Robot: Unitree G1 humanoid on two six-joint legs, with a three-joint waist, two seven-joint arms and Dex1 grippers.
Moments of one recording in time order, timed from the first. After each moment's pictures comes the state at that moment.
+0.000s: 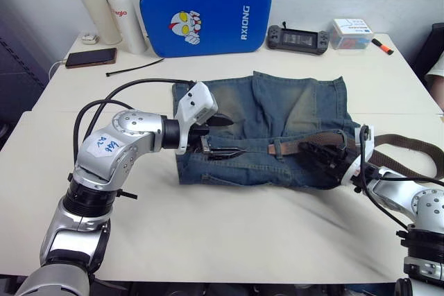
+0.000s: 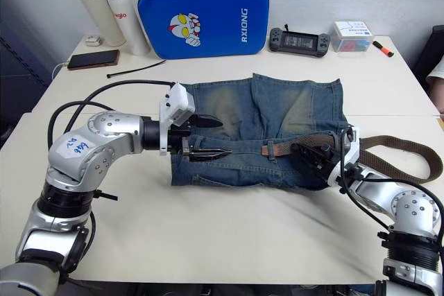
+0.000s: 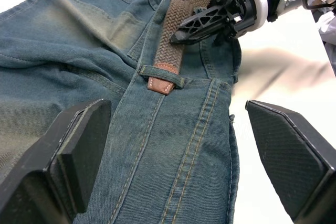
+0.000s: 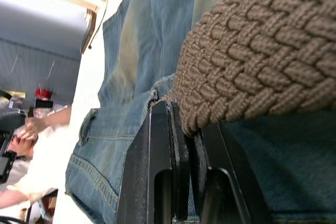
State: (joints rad) left arm -0.73 0.57 -0.16 -0.30 -0.50 0.92 -0.80; right arm -0.30 -0.59 -0.41 0.08 1.48 1.10 0.14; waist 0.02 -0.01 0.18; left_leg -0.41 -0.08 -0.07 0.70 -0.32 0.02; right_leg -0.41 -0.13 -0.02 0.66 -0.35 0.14
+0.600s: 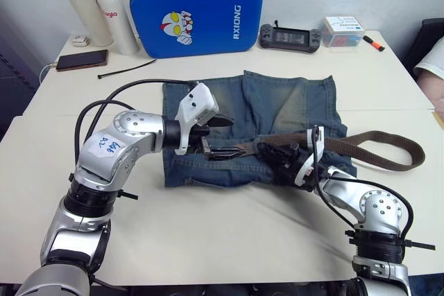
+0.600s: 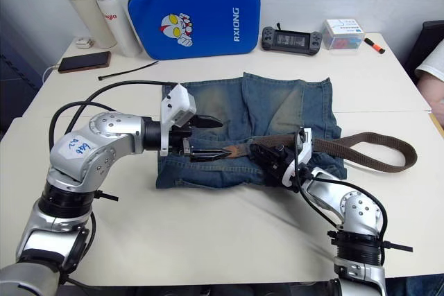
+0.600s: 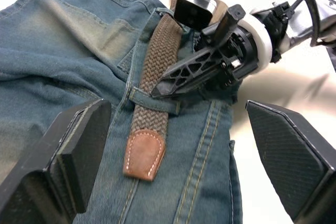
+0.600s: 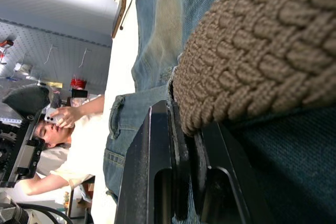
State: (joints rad) left arm -0.73 0.57 -0.17 -0.30 -0.49 0.91 -0.80; right arm -0.33 -0.29 -0.29 -0.04 1.50 1.05 -0.05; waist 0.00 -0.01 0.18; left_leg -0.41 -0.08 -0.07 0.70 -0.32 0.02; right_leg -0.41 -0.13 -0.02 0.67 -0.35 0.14
